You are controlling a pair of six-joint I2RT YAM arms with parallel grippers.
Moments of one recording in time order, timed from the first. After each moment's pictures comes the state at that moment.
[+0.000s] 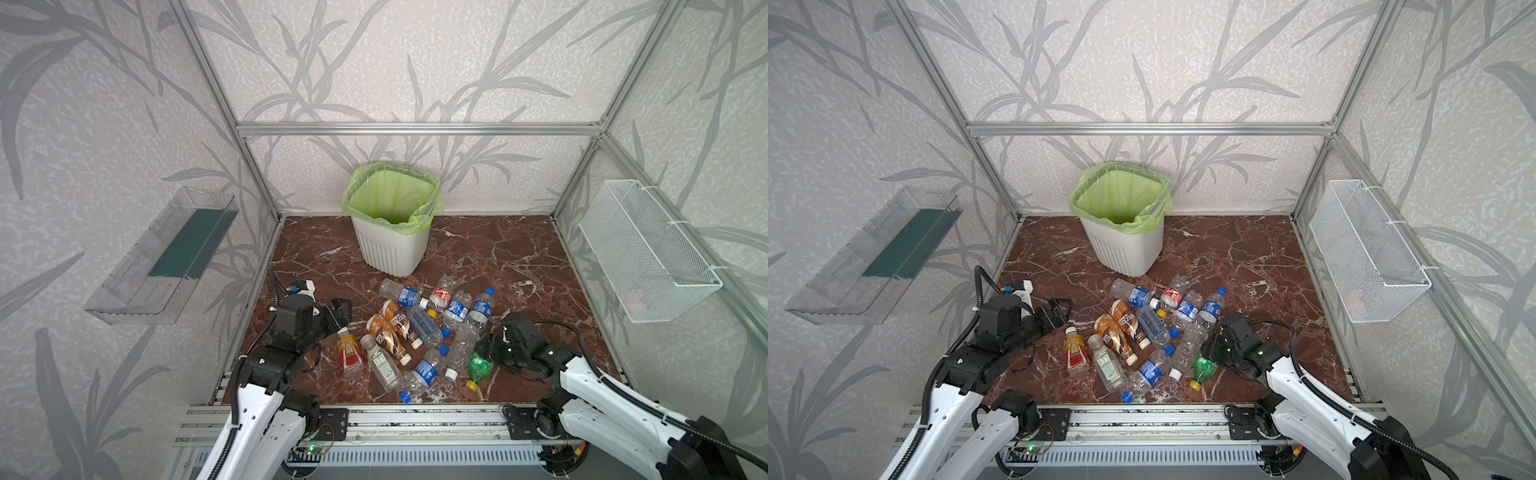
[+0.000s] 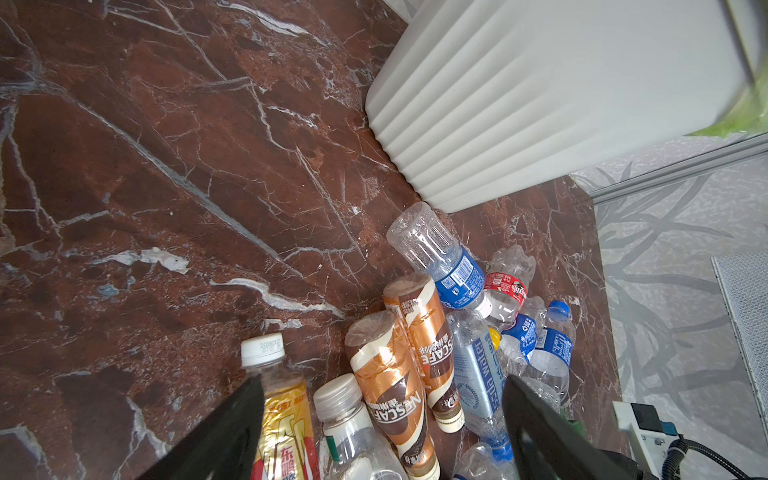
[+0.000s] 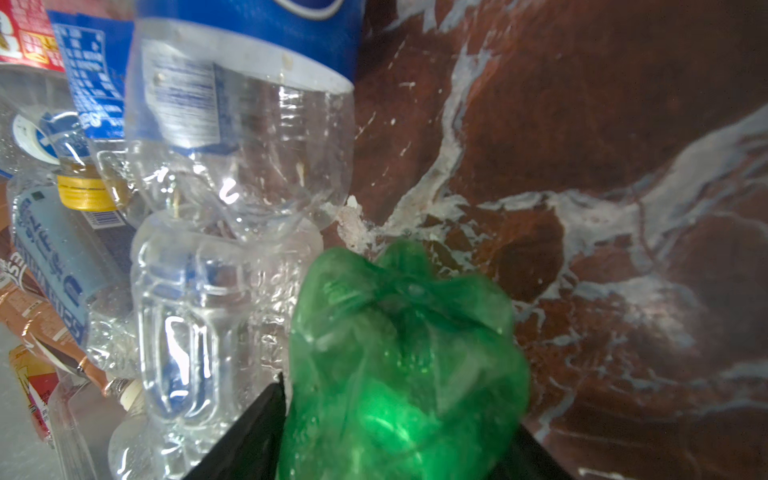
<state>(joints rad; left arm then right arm) -0.23 0.60 0.66 -0.69 0.09 -0.72 0.54 0.88 0.36 -0.52 -0.15 0.96</state>
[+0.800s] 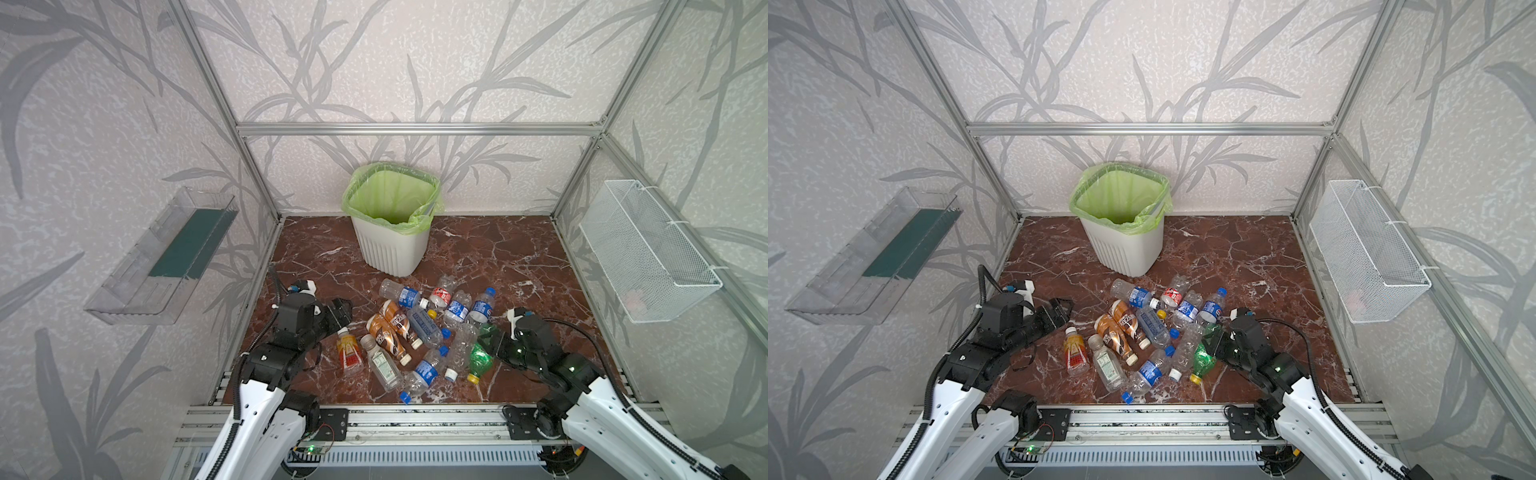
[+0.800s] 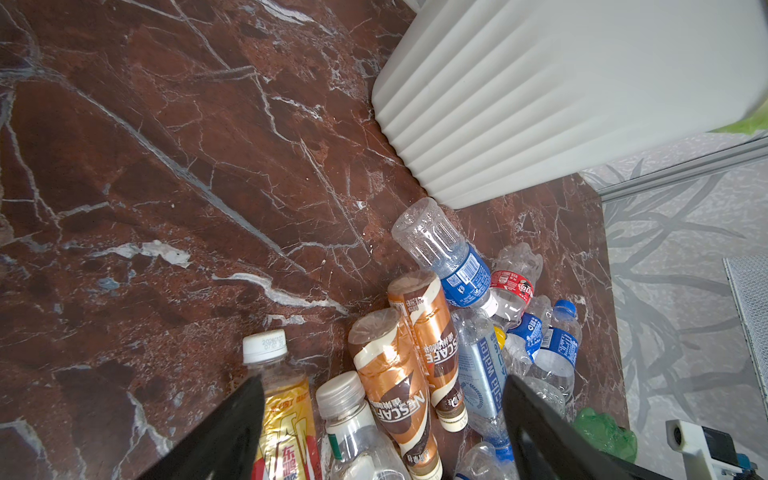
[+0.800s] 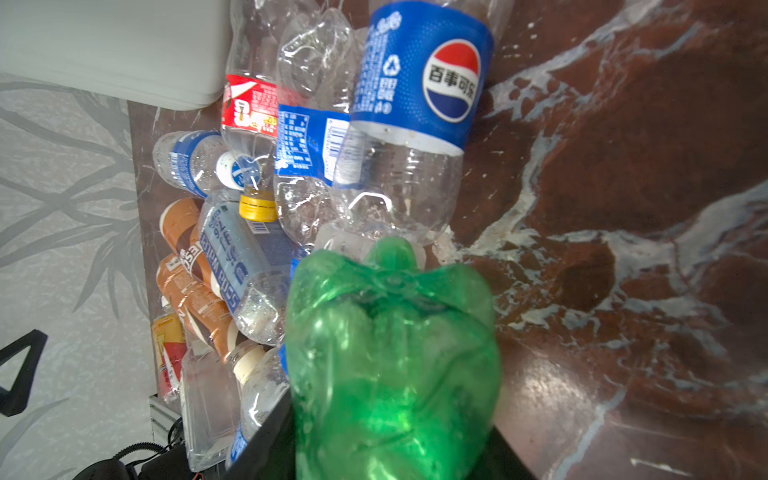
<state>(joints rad) -0.23 0.63 0.66 -0.69 0.09 -0.73 0.54 0.61 0.37 -0.53 -0.16 0.98</state>
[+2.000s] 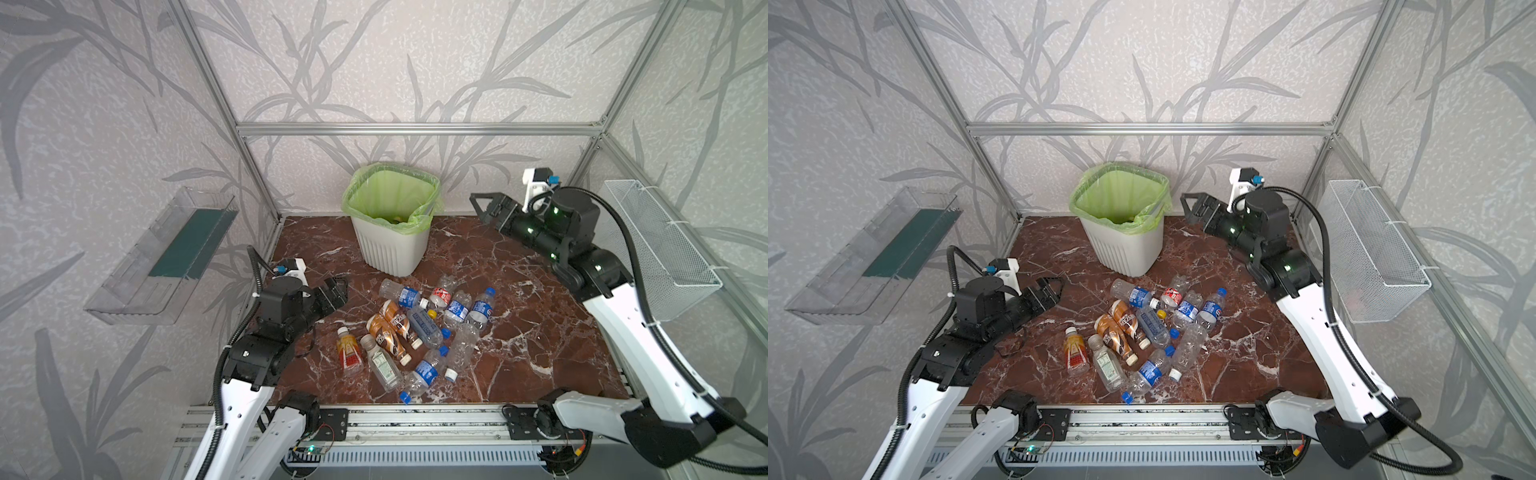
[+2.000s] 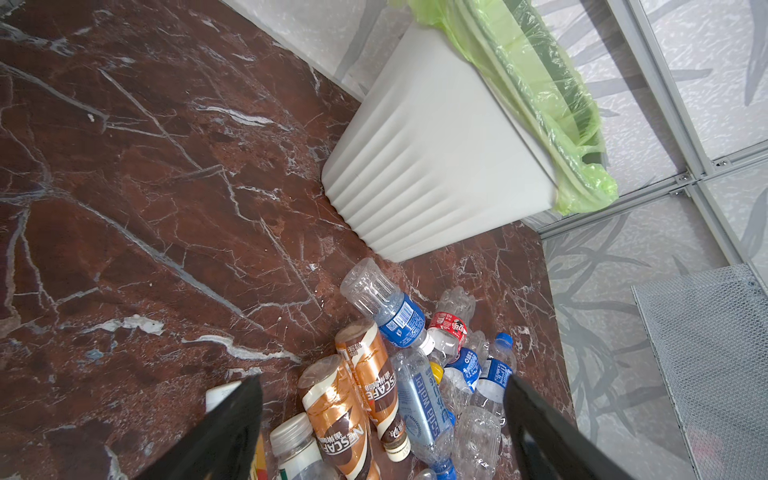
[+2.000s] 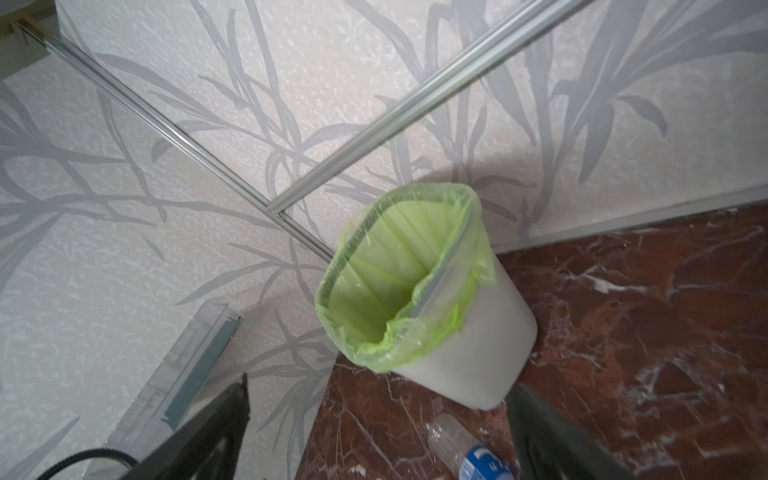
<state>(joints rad) -0.23 0.67 0.91 -0.74 0.06 -0.71 0.42 1.17 1.43 -0.45 -0.17 0.71</state>
